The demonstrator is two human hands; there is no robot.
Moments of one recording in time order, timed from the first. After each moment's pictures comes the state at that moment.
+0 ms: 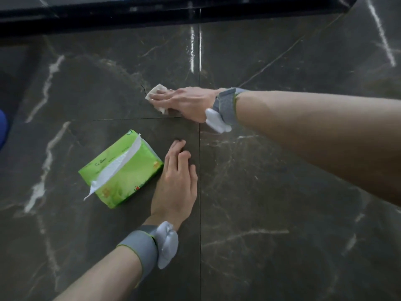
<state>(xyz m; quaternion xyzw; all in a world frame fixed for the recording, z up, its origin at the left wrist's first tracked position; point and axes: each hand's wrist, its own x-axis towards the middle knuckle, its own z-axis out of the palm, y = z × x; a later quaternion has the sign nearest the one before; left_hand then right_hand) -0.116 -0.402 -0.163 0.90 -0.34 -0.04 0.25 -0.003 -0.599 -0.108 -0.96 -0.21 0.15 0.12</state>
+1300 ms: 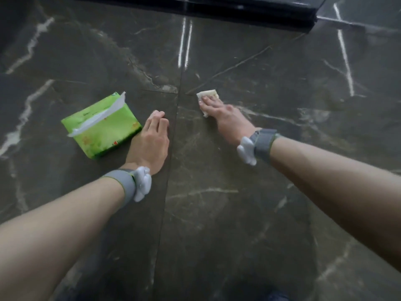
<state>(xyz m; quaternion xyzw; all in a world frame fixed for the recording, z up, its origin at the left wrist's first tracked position) -0.118 -0.402 -0.165 0.92 -0.38 0.02 0.13 -0.176 -0.638 -0.114 -0.98 0.04 0.09 0.19</state>
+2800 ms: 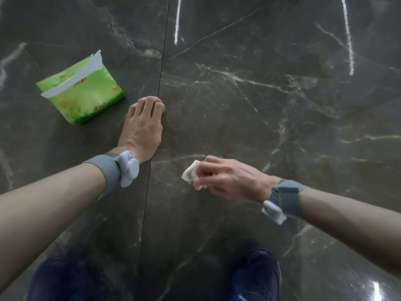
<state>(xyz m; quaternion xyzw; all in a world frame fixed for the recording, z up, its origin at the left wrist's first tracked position) -0.166 -0.397 -0.160 0.90 -0.41 0.02 0.12 -0.366 -0.587 -0.121 -0.93 -0.25 0.08 0.25</state>
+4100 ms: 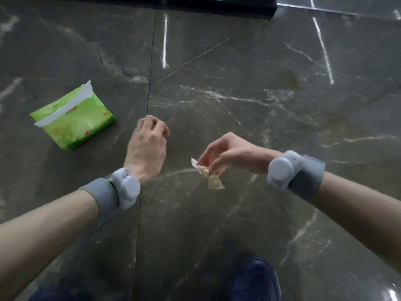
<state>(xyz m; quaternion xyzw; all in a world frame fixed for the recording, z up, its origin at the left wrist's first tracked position) -0.188 -0.427 -0.132 0.90 -0.37 -0.02 0.22 -0.325 -0.634 -0.071 -0.74 0.17 0.26 0.60</state>
